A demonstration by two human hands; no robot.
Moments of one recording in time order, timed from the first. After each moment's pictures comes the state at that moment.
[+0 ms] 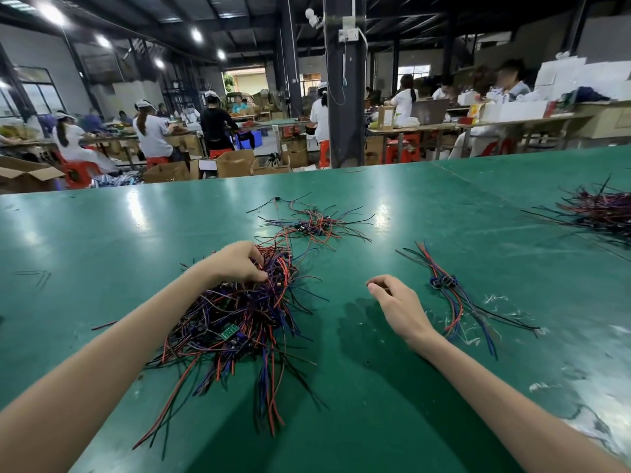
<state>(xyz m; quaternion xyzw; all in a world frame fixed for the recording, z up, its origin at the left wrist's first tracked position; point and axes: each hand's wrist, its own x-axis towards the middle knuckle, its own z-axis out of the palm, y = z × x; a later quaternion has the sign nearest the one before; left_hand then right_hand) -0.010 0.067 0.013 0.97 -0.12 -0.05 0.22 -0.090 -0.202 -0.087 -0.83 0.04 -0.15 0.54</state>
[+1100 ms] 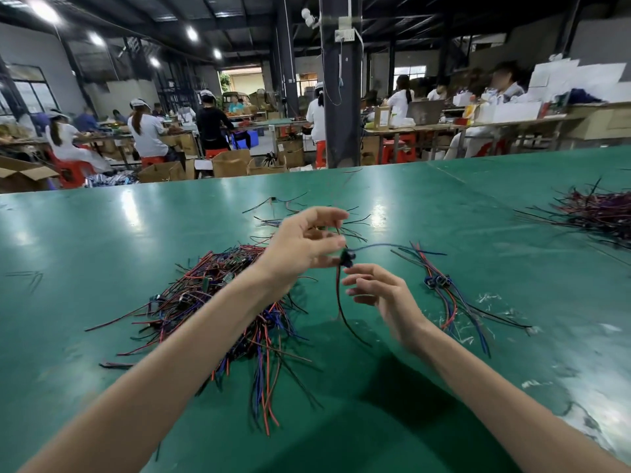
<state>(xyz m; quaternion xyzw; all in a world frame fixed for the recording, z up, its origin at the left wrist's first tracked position) -0.096 -0.024 0.048 0.71 -0.23 -0.07 0.66 -0.108 -0.190 -0.058 -0.65 -0.08 -0.06 0.75</state>
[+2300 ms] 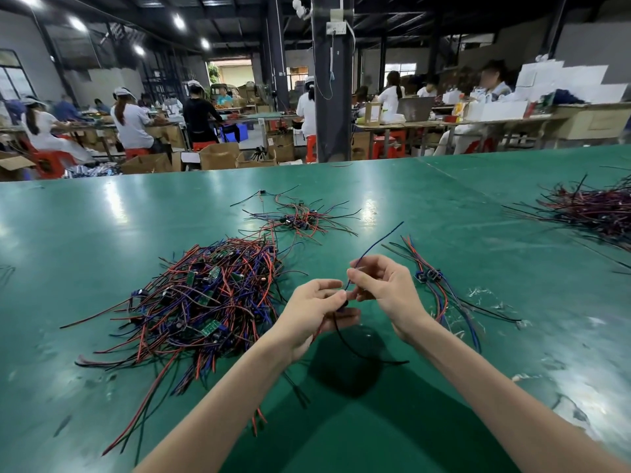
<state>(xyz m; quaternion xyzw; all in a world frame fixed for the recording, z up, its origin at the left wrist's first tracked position) -0.105 -0.049 -0.049 0.58 -0.08 -0.20 0.79 -0.107 -0.191 -0.056 -0.67 -0.03 -0.16 0.72</state>
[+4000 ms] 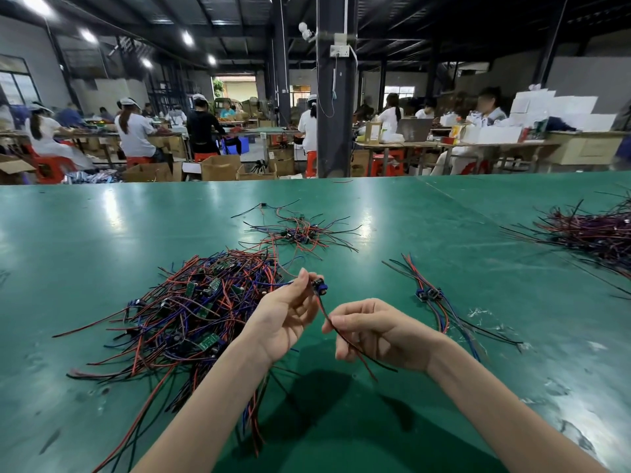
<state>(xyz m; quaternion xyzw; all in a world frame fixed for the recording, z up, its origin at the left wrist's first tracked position) -0.091 -0.022 -0.027 0.43 0.02 -0.18 0.88 -0.131 -0.189 -0.038 -0.59 -0.17 0.24 0.75</state>
